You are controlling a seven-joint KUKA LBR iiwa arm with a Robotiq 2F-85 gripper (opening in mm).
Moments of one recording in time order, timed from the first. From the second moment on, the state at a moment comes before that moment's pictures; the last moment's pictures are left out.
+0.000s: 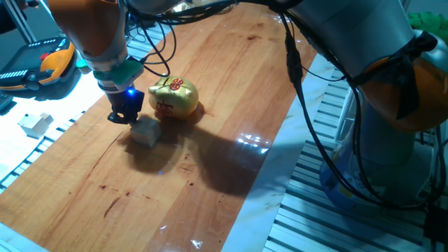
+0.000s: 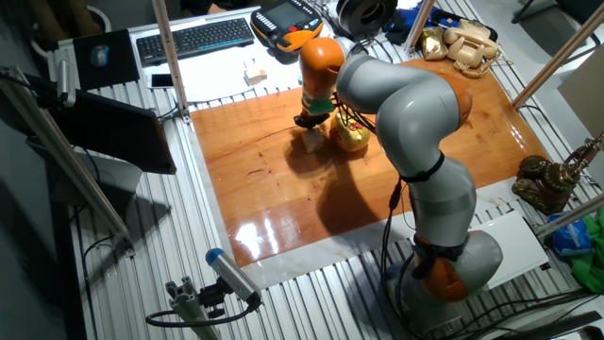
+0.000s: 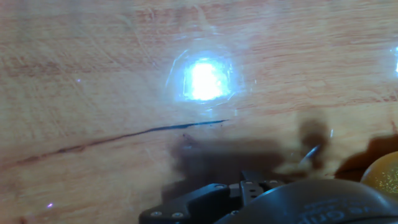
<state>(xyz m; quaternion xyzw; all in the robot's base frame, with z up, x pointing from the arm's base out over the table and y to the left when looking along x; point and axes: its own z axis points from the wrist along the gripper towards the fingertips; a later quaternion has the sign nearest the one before) 0.635 0.123 0.058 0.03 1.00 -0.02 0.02</state>
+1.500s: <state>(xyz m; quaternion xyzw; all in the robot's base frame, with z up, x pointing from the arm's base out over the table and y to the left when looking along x) 0.633 0.099 0.129 -0.01 1.00 -0.01 0.02</state>
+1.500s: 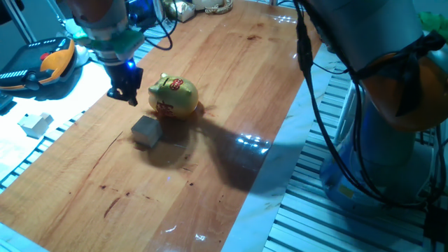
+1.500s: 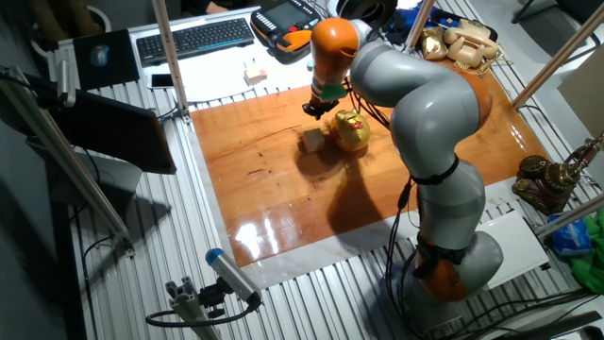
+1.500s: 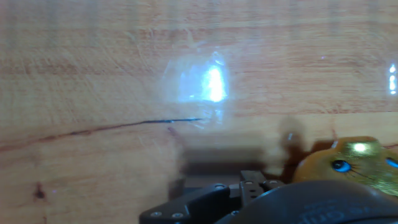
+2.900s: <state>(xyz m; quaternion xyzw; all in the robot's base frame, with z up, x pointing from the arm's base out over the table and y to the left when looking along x) 0.632 0.092 0.133 0.01 1.00 0.00 0.03</state>
